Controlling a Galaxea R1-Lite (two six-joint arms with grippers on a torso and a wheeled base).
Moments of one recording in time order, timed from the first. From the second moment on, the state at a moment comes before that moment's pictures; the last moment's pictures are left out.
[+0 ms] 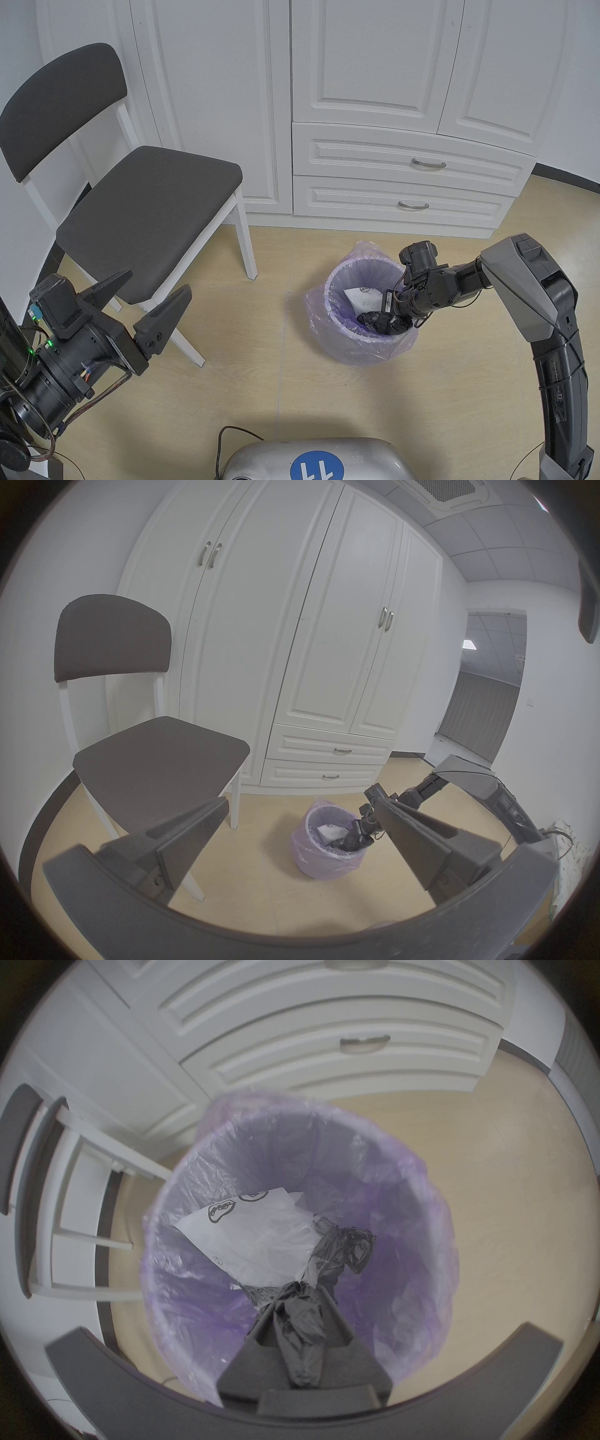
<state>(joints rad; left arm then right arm) -0.62 1.26 -0.24 -1.06 0.17 -0.12 0.28 2.55 -1.69 -0.02 0.00 0.39</state>
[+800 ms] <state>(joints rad) -0.62 1.27 -0.24 -1.06 0.17 -0.11 0.28 2.61 -1.97 0.47 0.01 0.27</state>
